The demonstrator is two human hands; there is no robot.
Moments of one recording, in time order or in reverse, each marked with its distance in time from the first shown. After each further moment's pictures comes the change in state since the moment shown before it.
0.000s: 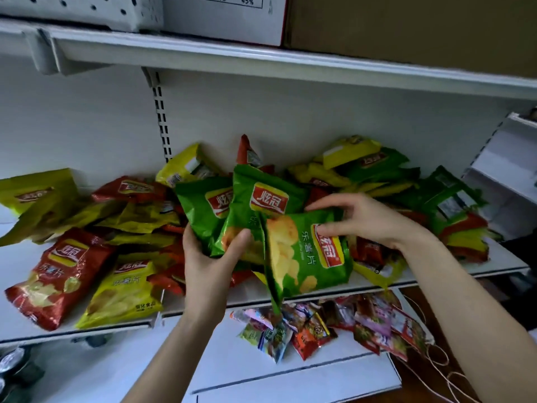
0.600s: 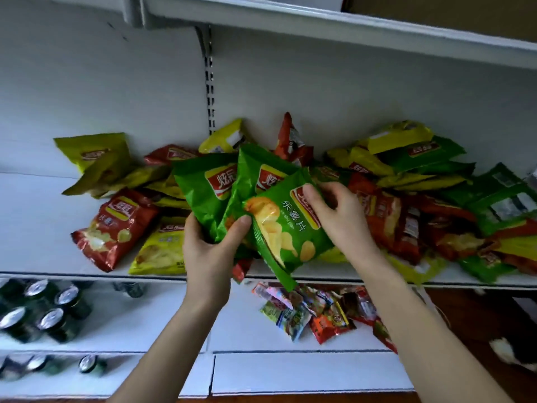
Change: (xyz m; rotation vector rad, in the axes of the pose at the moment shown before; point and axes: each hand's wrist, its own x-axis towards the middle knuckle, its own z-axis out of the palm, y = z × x) left_hand -0.022 0.014 -0.037 -0.043 0.167 0.066; right_hand 0.028 -0.007 0.104 -0.061 0.566 -0.140
